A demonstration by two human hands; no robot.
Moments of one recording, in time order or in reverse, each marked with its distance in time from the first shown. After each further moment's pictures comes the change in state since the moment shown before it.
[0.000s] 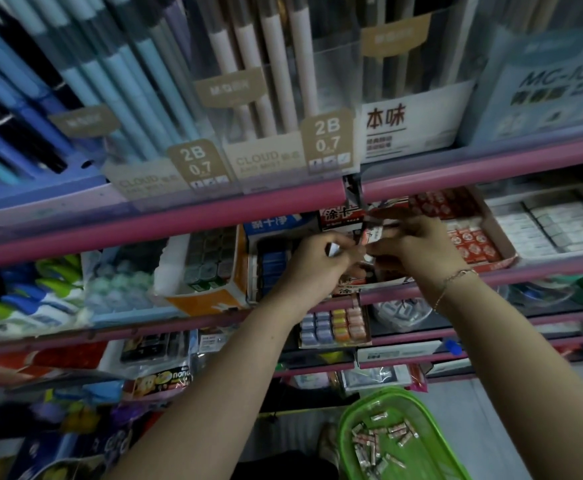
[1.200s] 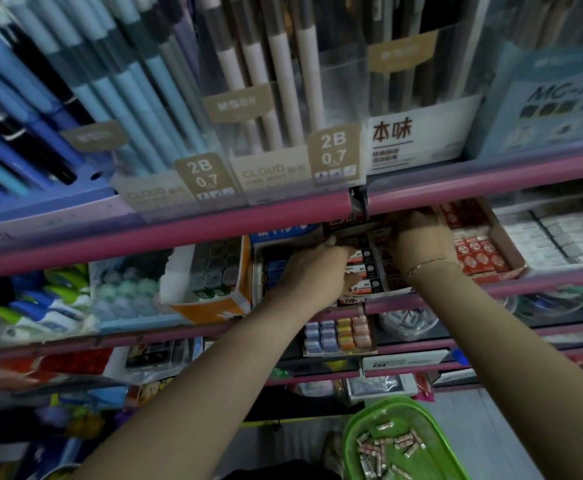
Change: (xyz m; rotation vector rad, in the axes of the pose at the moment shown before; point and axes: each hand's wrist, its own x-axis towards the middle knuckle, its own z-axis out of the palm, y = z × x) left_hand 0.022 -0.005 -0.006 1.121 -0.003 0.212; right_hand 0.054 0.016 -0.004 -1.340 0.294 -0.357
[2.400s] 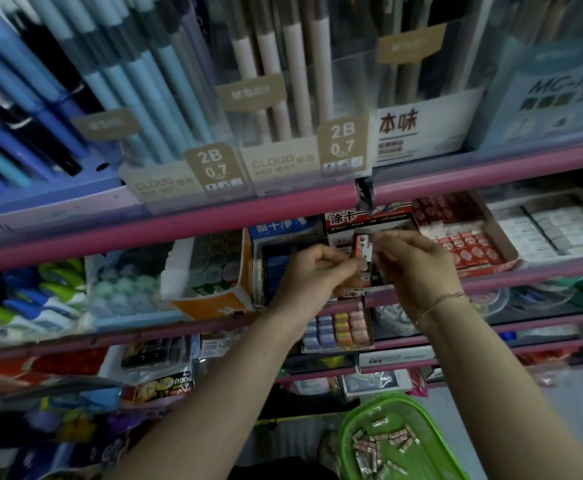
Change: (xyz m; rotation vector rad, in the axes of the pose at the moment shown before) left_hand -0.037 0.002 0.003 -1.338 0.052 -0.262; right_hand -0.059 -0.024 -0.017 1.693 -0.073 0.550
